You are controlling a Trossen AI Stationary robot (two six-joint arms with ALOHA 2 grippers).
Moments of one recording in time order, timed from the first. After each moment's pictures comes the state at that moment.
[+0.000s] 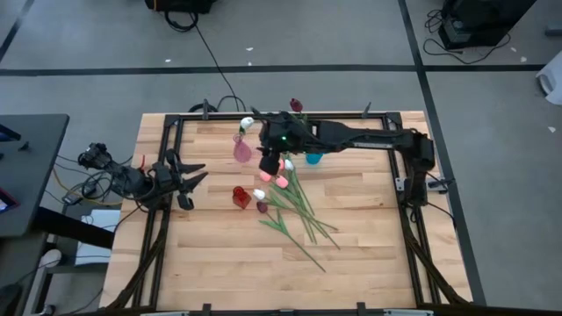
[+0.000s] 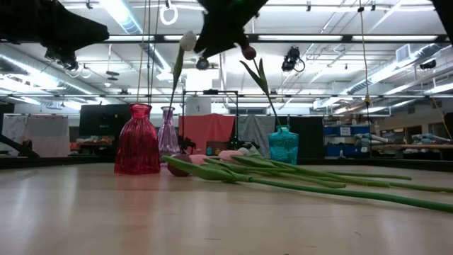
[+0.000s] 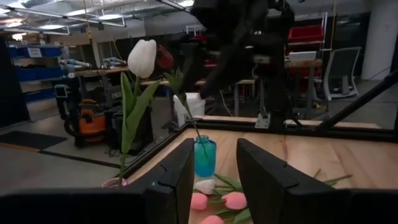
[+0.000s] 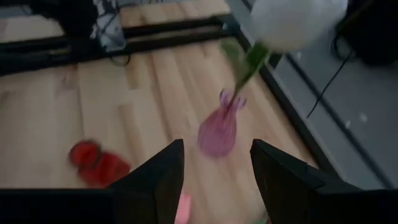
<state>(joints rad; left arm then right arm) -0.57 0.07 0.18 0.07 -0.93 0.16 -0.13 1.88 1.80 -0.60 0.23 0.08</state>
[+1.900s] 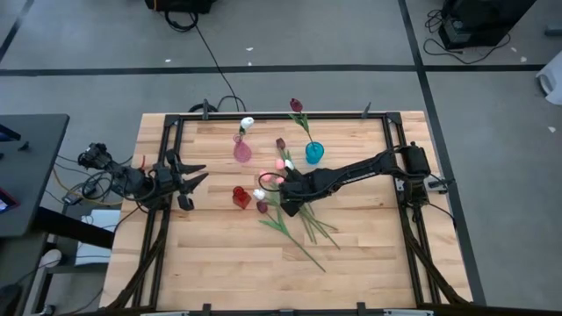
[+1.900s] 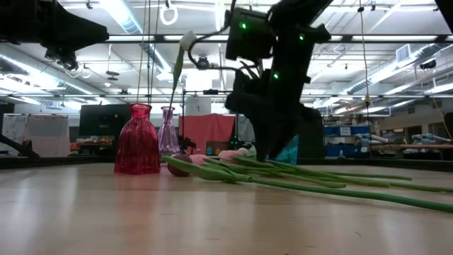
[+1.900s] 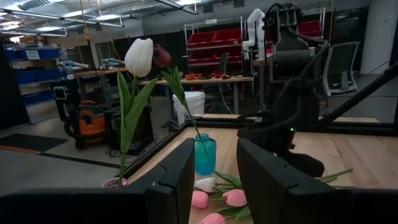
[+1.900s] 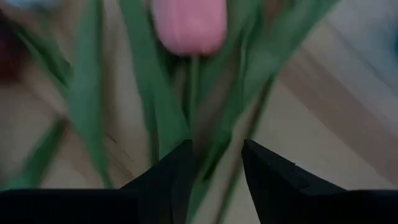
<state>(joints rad) -0.57 0.07 0.18 0.06 -0.92 0.18 0.05 1.97 1.32 -0.70 0.27 0.86</state>
